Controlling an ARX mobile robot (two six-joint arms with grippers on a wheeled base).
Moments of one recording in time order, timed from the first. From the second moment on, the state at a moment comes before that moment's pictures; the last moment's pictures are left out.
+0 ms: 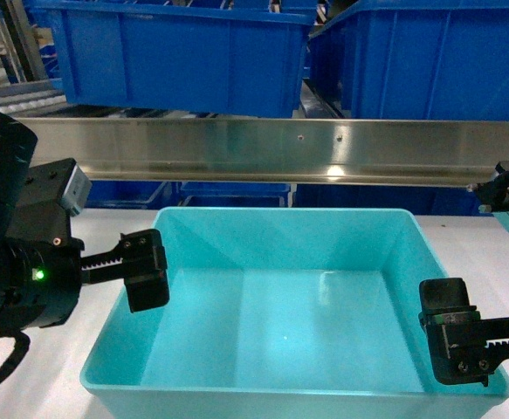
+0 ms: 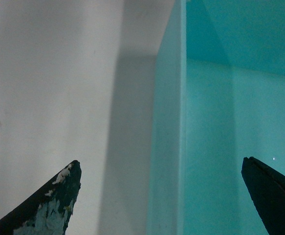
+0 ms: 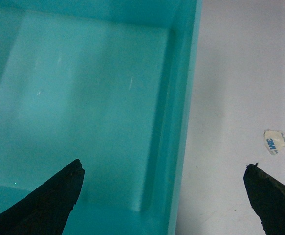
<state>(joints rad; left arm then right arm) -0.25 1.79 0.70 0.31 -0.07 -0.38 0.30 1.60 0.63 0.16 0.08 0.13</state>
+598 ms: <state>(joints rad) -0.30 1.91 0.80 0.24 -0.02 -0.33 0.27 1.70 0.64 0.21 0.06 0.16</state>
